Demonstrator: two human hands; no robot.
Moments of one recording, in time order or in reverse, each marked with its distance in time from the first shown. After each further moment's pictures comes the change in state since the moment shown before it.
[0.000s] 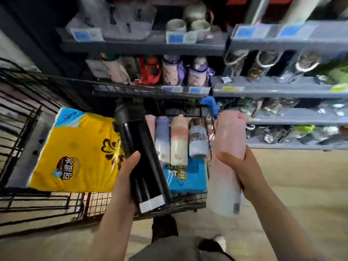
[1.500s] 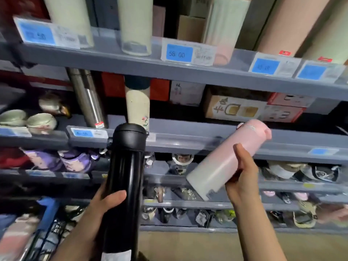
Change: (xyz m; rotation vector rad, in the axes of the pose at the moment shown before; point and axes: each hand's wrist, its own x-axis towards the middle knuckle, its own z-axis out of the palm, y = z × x) left_hand 0.208 -0.112 0.429 0.221 -0.051 0.074; right_hand 0.289 -0.215 -0.410 0.661 0.080 -0.246
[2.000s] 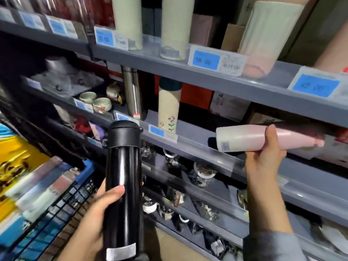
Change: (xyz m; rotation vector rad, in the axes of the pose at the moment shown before) left_hand -0.028 -0.042 0.070 -0.271 0.349 0.311; right_hand 0.128 -0.031 0.031 0.267 -0.085 -0.022
